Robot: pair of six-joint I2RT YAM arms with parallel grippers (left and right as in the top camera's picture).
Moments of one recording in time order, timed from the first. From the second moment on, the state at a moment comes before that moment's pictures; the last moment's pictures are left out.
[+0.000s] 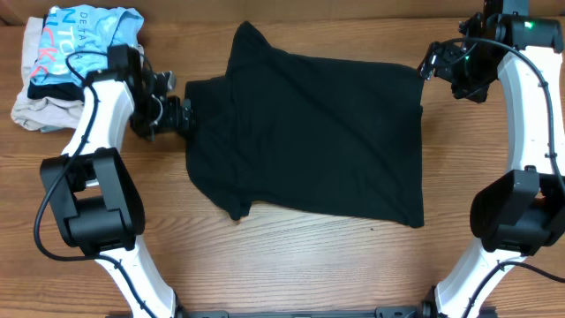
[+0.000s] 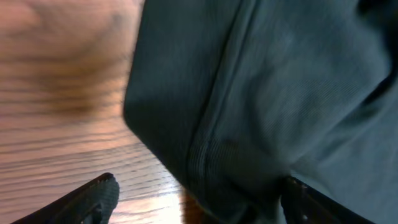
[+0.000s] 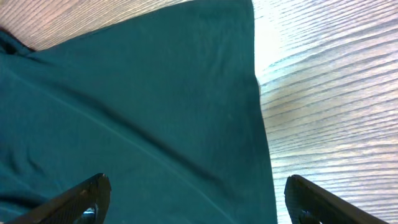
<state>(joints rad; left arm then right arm) 0.16 2.09 1.61 -0.94 0.32 0.08 -0.14 2.03 2.05 -1.28 -0.23 0.23</state>
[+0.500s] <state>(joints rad) 0.16 2.09 1.44 -0.65 0.36 0.09 -0.14 2.03 2.05 -1.28 -0.23 0.23</state>
